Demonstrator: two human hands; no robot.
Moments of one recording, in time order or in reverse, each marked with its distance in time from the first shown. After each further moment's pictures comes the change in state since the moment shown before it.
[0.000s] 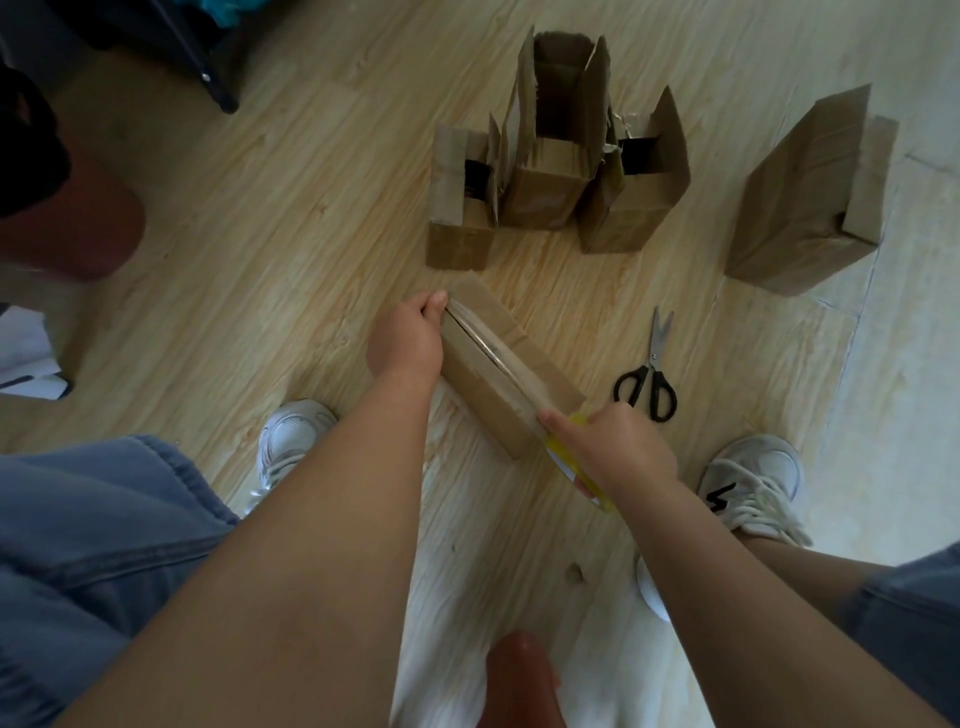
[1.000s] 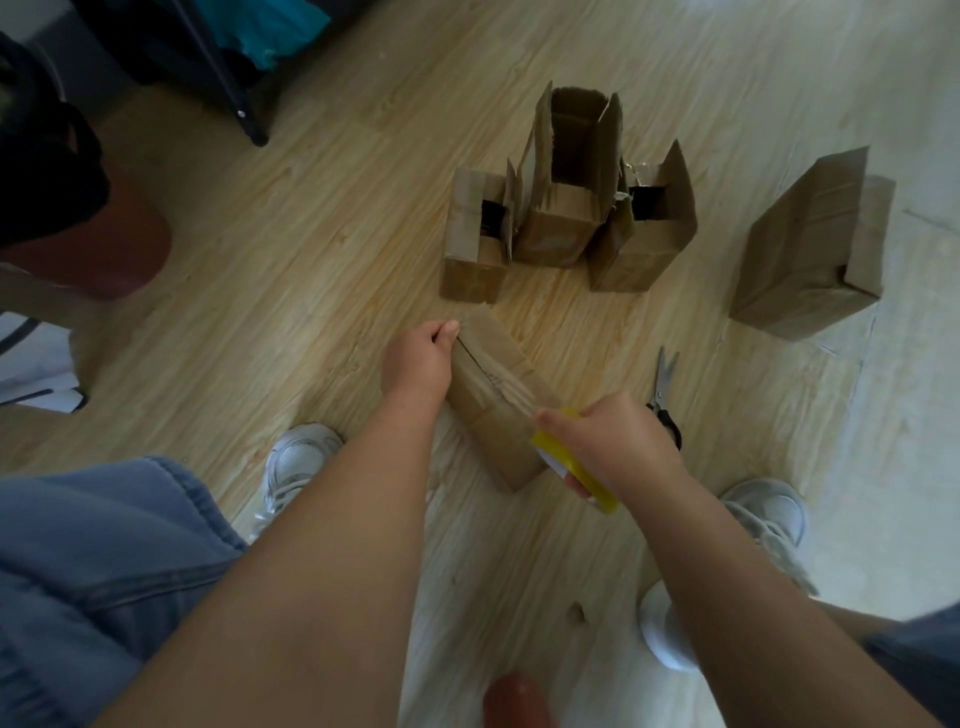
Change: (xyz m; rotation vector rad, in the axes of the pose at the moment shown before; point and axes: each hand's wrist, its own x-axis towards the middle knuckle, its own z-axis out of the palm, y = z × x) left_hand 0.010 0.001 -0.005 -0.107 -0.047 -0.021; right_hand -0.017 -0.049 -0.038 0.088 -0.043 -0.085
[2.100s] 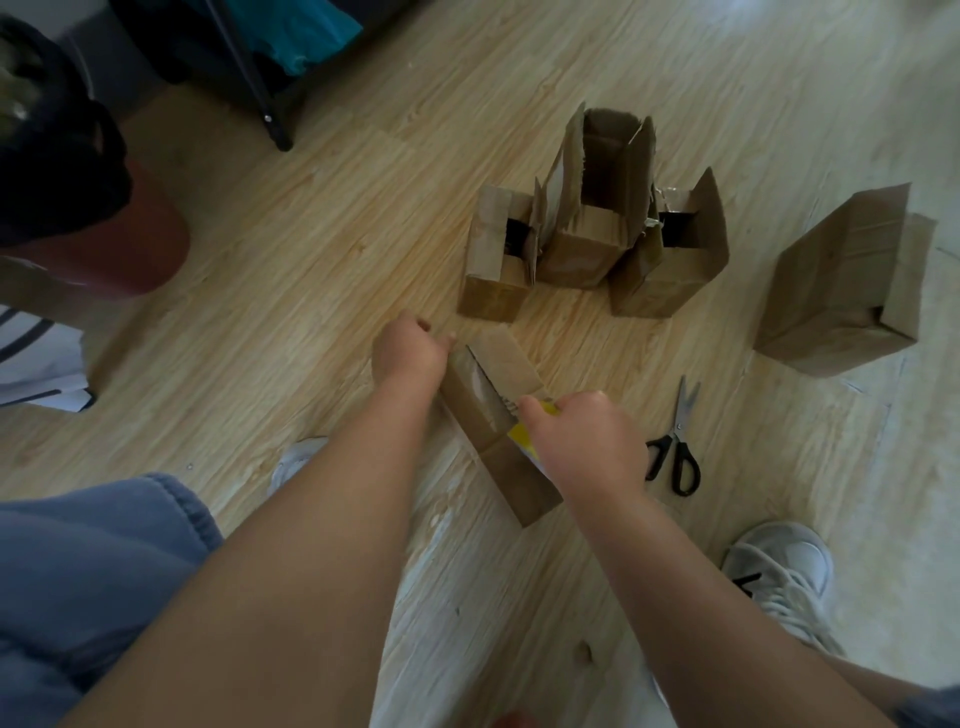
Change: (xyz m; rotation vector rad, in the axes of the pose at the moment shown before) left_hand 0.031 0.011 -0.028 0.023 0.007 -0.242; right_hand 0.022 -0.038 0.029 -0.095 0.256 -0.096
